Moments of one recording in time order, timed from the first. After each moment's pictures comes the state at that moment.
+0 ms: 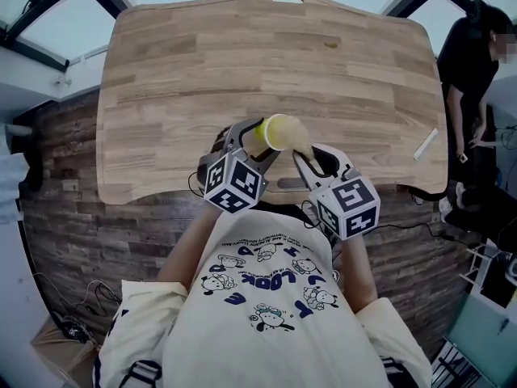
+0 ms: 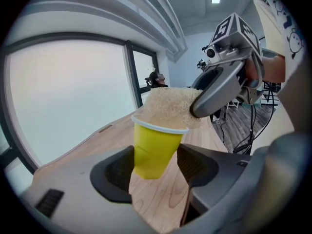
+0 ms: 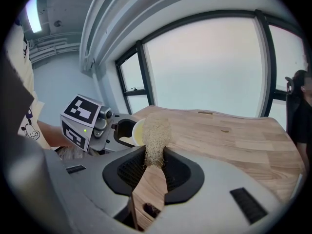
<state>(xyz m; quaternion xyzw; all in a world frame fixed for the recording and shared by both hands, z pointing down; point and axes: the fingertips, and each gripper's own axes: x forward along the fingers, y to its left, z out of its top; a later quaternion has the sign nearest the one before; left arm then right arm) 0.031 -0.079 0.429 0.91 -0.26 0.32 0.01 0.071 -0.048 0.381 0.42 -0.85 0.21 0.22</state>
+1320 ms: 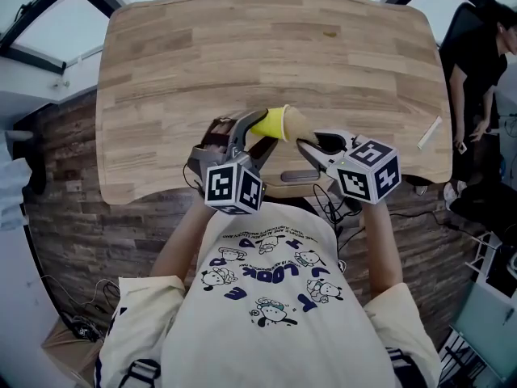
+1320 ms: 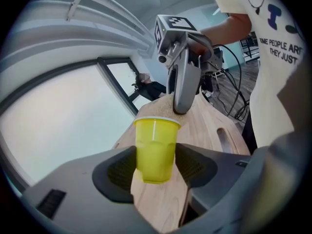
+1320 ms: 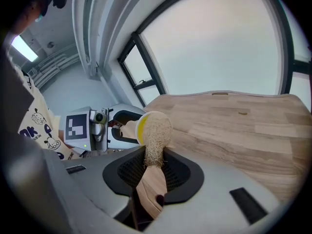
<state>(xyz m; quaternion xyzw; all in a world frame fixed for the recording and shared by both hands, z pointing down) 0.031 -0.079 0.410 0.88 -0.22 0.37 -0.20 0.072 -0.057 0.393 0.31 -0.86 0.33 0.23</state>
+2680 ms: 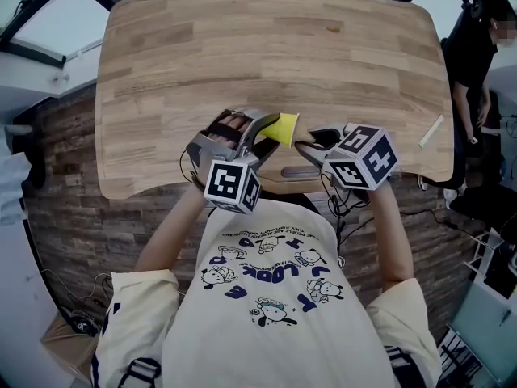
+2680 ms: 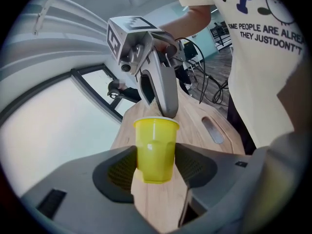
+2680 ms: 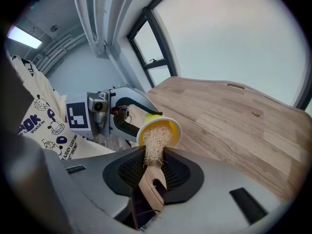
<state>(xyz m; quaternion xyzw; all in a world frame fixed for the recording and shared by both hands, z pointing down) 0.041 -0.059 0.423 0.86 -0.11 0.40 -0.29 0.061 -0.044 0.413 0.22 -0.86 0.31 0.35</state>
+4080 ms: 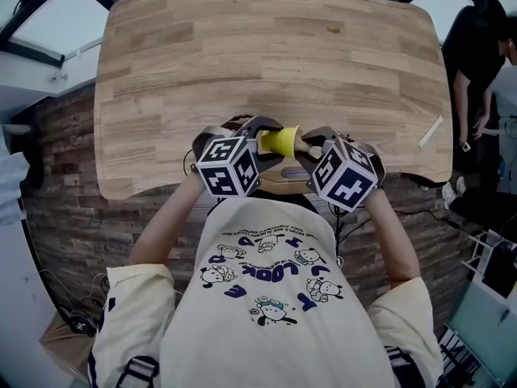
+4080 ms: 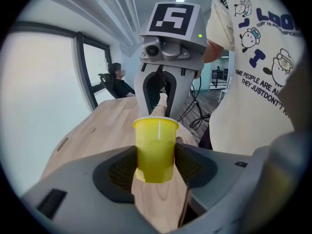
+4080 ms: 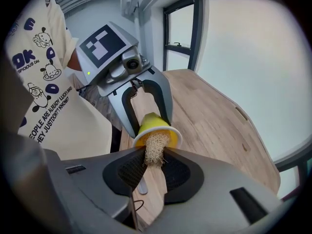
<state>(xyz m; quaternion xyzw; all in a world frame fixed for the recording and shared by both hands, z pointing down) 0.046 -0.031 0.443 0.92 0.02 0.38 -0.06 0.054 -0.027 0.431 0.17 -0.84 0.12 0.50</state>
